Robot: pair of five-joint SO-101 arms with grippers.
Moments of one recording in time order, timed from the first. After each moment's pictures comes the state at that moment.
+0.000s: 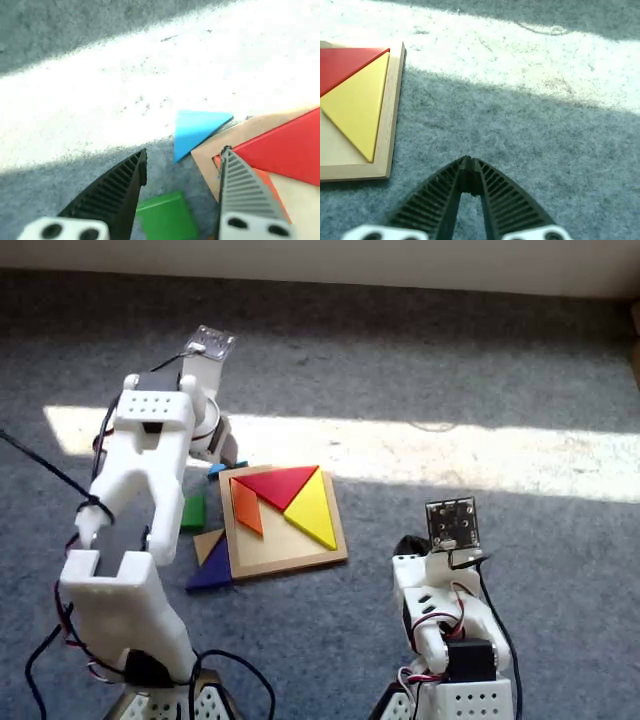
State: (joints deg) left arm -5.4 20.9 -3.1 69.8 -12.0; right arm -9.5 -104.6 95.9 55.1 7.5
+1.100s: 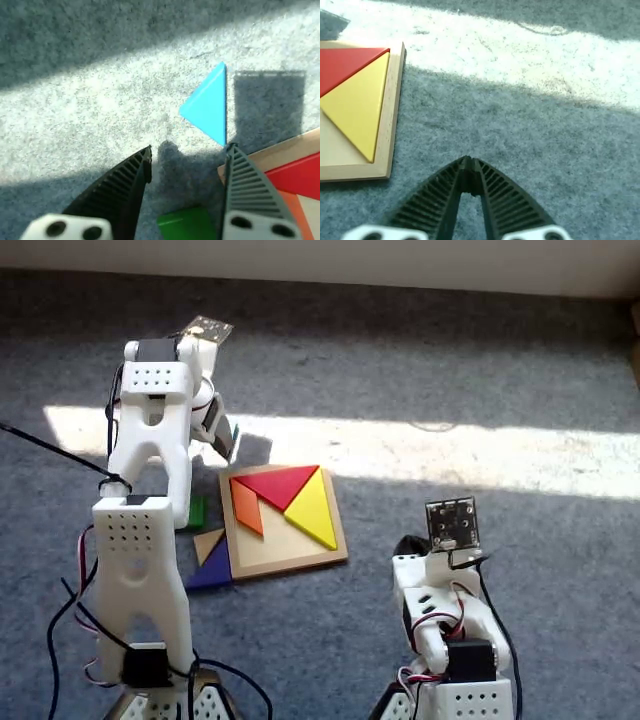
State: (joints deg) left arm -8.0 50.6 -48.0 93.0 -12.0; right arm -9.5 -104.6 95.9 55.1 7.5
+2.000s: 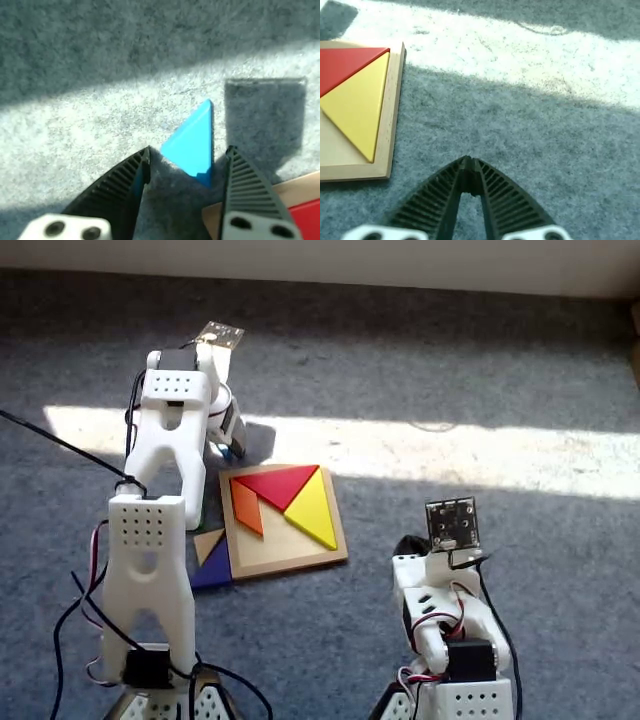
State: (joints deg) left arm -4.3 58.3 -50.5 87.2 -7.2; right arm -9.5 -104.6 95.9 55.1 7.5
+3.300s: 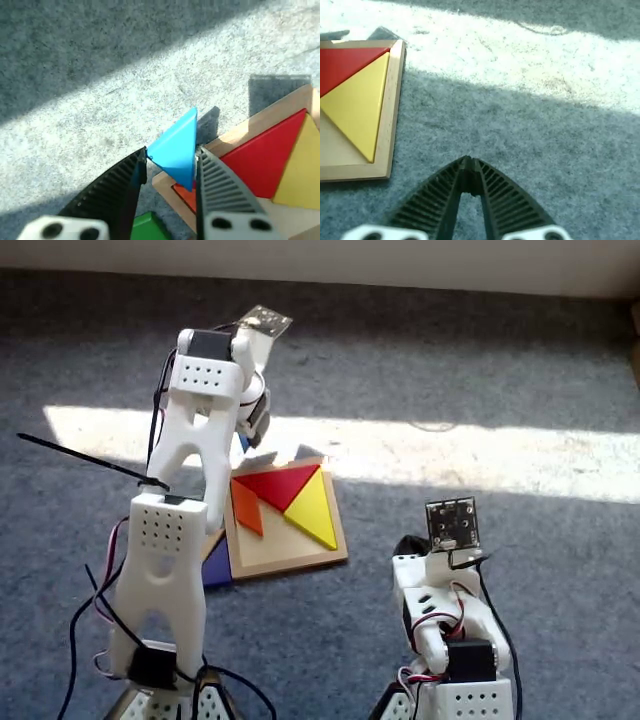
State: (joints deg) left arm 2.2 54.5 -61.7 100.2 -11.4; right arm -9.5 -104.6 95.9 55.1 7.5
